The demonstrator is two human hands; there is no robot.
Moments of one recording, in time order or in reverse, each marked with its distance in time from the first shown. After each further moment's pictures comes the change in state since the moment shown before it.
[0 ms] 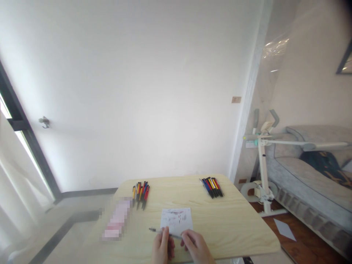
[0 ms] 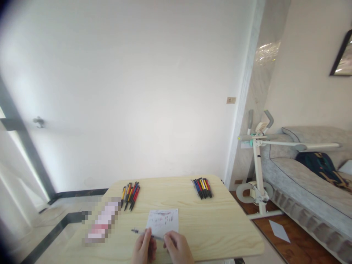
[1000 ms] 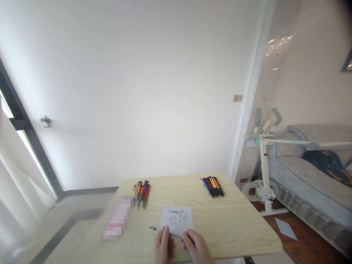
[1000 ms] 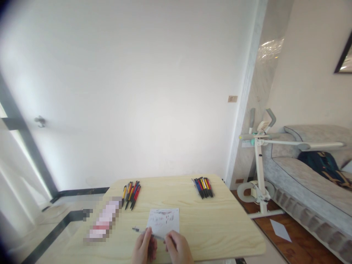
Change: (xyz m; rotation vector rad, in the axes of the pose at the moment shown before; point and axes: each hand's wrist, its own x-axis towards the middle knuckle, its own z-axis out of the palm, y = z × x) left_hand -0.003 0.008 -0.001 -0.015 -0.029 -0.046; right_hand -0.001 0.002 0.001 -0.121 0.011 -0.060
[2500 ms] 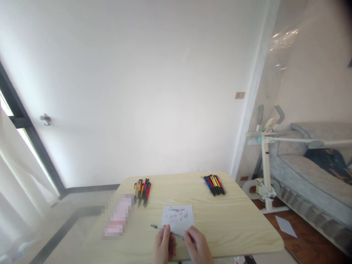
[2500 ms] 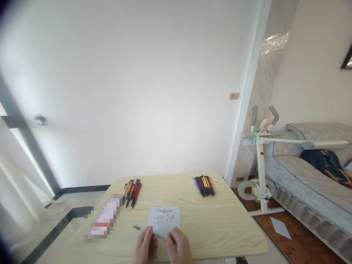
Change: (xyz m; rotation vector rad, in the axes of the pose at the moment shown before) left_hand 0.001 -0.002 0.000 0.007 0.001 -0.001; right_hand -0.001 -0.005 0.005 -0.049 0.144 -0.088
